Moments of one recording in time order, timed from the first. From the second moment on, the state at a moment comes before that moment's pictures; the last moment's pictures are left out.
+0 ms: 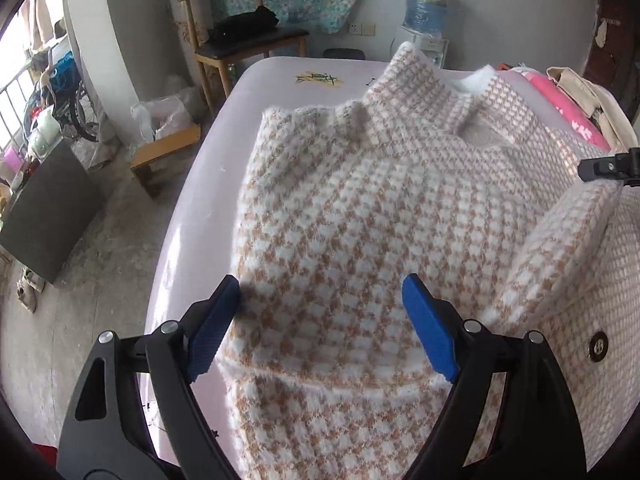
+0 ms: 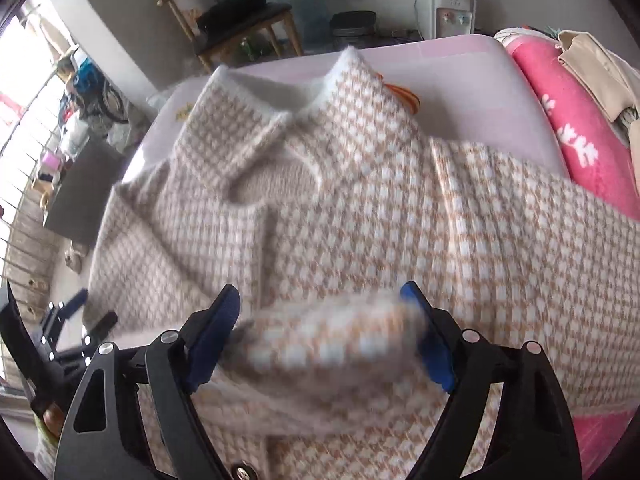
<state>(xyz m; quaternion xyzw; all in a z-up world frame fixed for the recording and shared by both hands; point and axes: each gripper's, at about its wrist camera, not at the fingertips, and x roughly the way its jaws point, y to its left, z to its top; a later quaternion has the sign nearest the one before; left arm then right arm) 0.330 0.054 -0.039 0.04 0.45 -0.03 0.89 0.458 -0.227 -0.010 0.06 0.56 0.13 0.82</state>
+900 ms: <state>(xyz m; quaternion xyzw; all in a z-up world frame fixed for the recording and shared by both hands) 0.259 0.111 -0.033 -0.05 0.42 -0.03 0.90 0.346 -0.293 -0.048 0.24 0.57 0.12 0.77</state>
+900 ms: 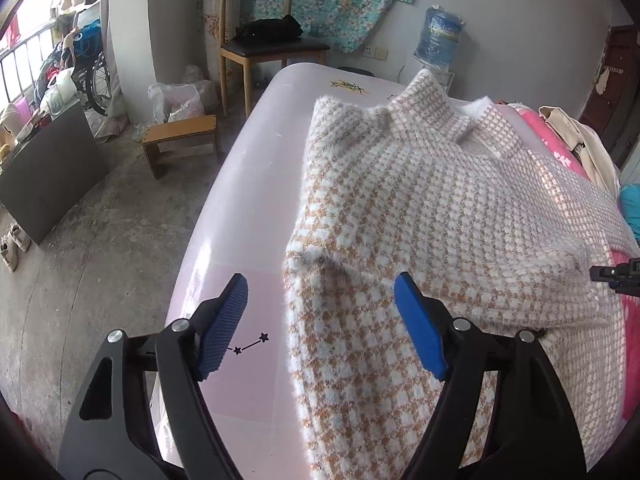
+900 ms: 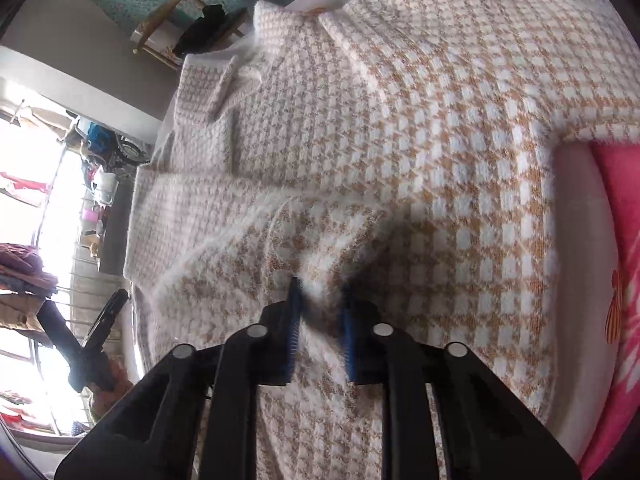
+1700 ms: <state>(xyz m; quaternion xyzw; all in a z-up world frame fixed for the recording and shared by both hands) 0.276 0.109 -0.056 -0.05 0.47 0.03 0.88 0.447 -0.277 -0.010 0.05 0.52 0.11 0.84</state>
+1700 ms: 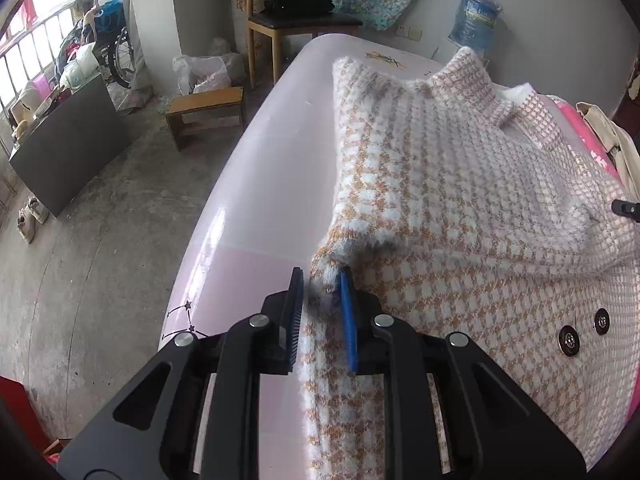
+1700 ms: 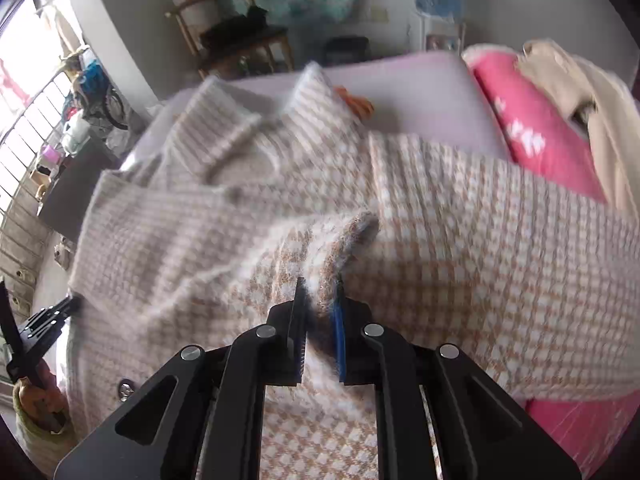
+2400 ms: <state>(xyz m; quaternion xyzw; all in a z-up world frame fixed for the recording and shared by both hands) 0.270 0.116 0.009 -0.08 0.43 -0.05 0.90 0.446 -0.288 -0.008 0.04 0.51 0.10 0.85</state>
